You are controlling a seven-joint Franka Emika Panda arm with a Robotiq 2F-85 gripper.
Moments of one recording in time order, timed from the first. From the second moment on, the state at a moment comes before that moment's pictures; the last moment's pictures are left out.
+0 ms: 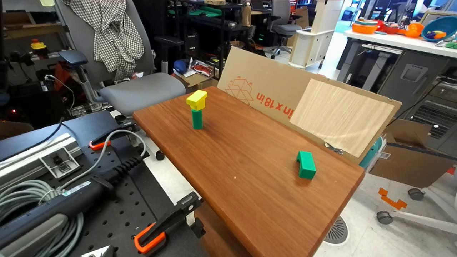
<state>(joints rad) -0.11 -0.60 -0.09 -2.47 -0.17 2.00 -0.10</state>
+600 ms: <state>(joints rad) -0.10 -0.59 -0.10 -2.47 -0.10 2.00 -0.10</state>
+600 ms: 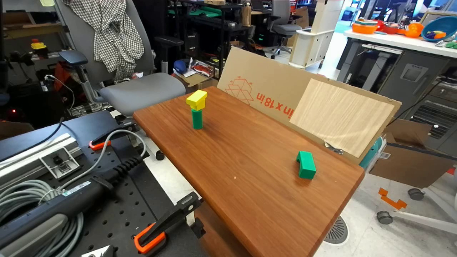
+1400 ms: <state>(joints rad) 0.03 -0.16 -0.07 -2.48 -0.03 2.24 -0.24</state>
